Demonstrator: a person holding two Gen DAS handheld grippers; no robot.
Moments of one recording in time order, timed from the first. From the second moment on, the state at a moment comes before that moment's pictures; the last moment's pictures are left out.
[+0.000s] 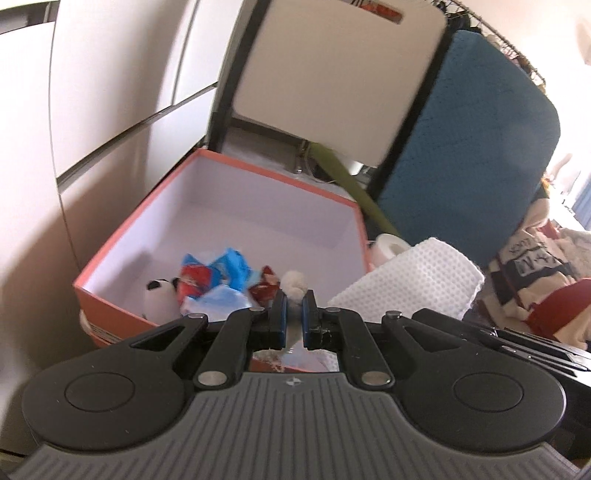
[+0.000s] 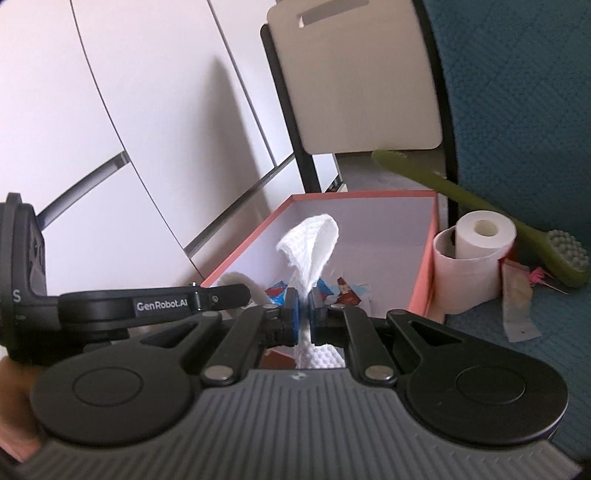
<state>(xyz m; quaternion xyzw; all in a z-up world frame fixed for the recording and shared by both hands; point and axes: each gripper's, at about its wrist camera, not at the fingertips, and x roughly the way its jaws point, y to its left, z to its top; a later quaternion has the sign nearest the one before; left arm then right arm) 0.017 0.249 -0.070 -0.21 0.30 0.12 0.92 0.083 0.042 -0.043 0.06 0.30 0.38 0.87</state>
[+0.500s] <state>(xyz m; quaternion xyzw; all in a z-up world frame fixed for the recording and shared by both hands) 0.074 0.316 -0.113 -0.21 0.38 0.13 0.89 0.138 0.114 -0.083 0.02 0.35 0.35 0.87</state>
